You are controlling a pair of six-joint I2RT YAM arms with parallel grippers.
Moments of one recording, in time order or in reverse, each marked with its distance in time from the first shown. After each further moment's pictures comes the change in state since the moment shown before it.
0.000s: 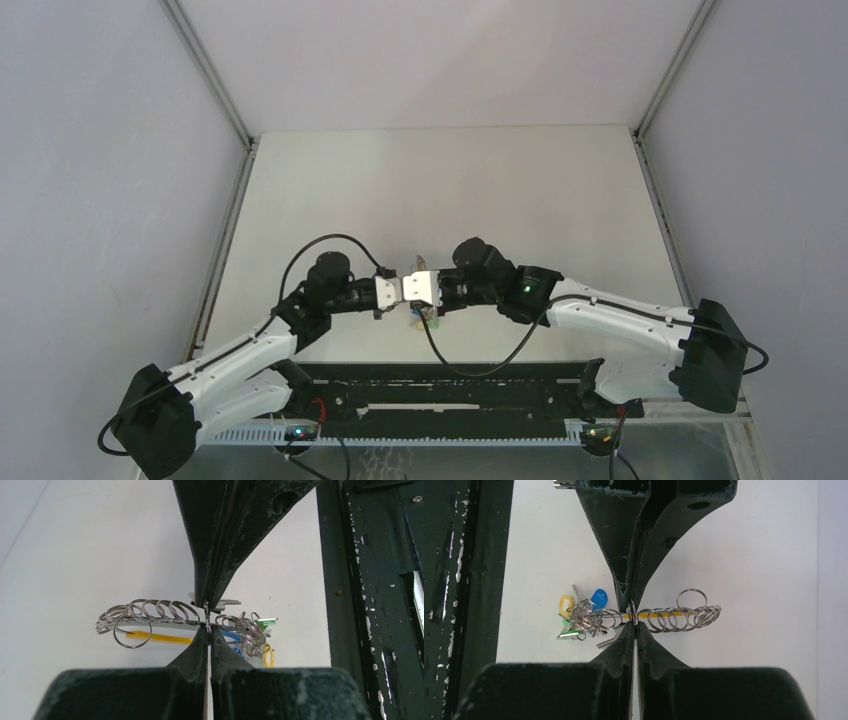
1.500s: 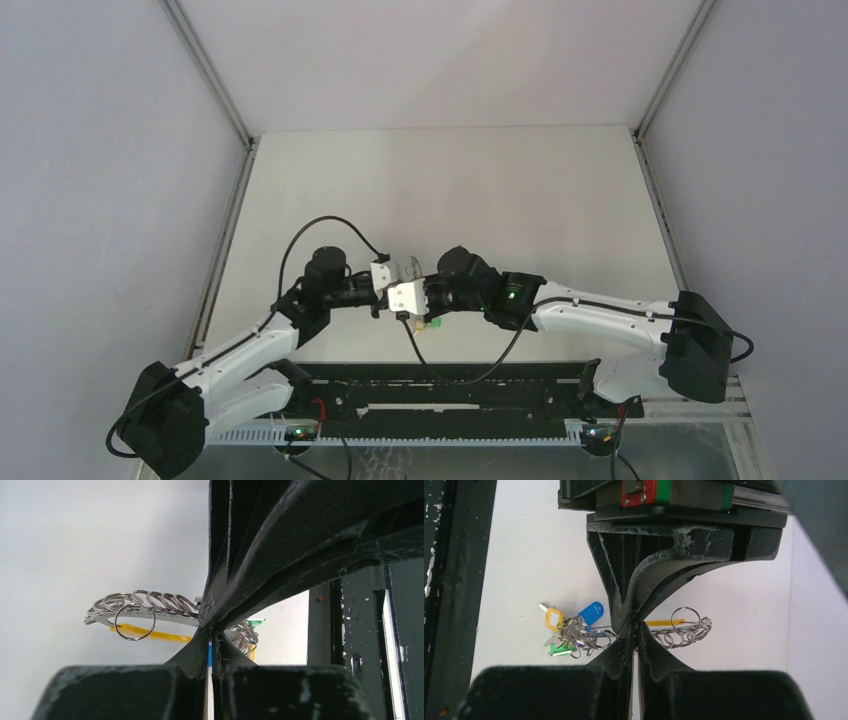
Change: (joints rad) left arm 0.082 0.037 0.000 0.016 0.078 -0.171; right arm 0.069 0.064 0.014 0.076 0.085 -0.053
